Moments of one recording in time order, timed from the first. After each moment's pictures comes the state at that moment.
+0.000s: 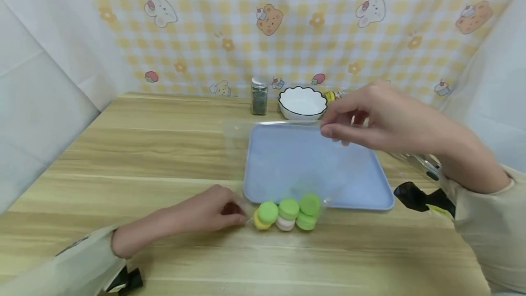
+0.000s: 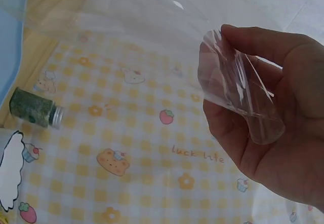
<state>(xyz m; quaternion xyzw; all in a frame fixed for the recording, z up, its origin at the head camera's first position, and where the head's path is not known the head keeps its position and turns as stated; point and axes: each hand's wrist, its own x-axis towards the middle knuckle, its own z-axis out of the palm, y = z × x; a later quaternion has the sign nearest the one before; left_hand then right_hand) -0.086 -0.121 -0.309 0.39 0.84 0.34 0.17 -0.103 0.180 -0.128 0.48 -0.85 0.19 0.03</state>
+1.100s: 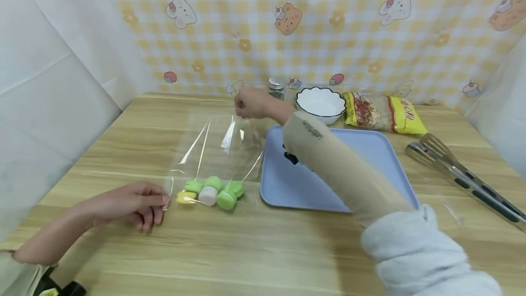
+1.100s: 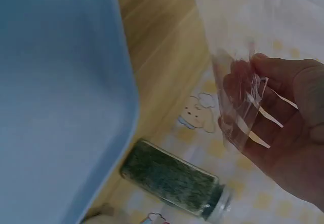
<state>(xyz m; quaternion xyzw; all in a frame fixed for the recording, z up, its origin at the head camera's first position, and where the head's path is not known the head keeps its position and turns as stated) -0.089 -0.293 -0.318 0.14 0.74 0.53 0.38 -0.276 -0.006 -0.231 0.40 -0.90 0.13 -0.09</state>
